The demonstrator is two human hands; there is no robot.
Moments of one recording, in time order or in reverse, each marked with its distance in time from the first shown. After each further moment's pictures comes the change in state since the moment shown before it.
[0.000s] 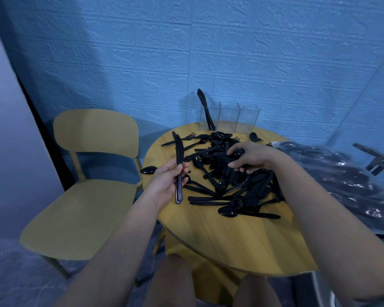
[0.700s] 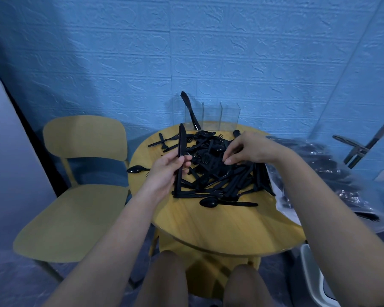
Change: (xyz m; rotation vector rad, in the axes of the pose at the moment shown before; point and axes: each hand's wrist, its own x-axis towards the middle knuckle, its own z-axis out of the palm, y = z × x) left_hand -0.037 -0.001 0.048 0.222 -0.138 0.195; right_hand -0.064 0.016 -0.023 -0.304 0.125 -0.373
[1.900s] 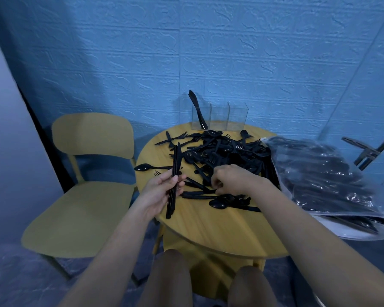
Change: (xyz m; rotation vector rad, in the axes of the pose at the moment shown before) left_hand -0.020 -0.024 -0.042 -0.108 0.072 -0.203; right_hand 0.023 0.001 0.088 -0.646 -0.166 -0.168
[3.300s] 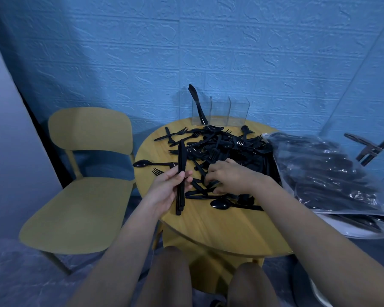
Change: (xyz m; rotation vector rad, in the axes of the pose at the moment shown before) left_hand 0.010 -0.010 0.012 -0.066 -0.014 -0.010; right_hand 0.002 0.001 0.003 -0.123 0.026 -0.143
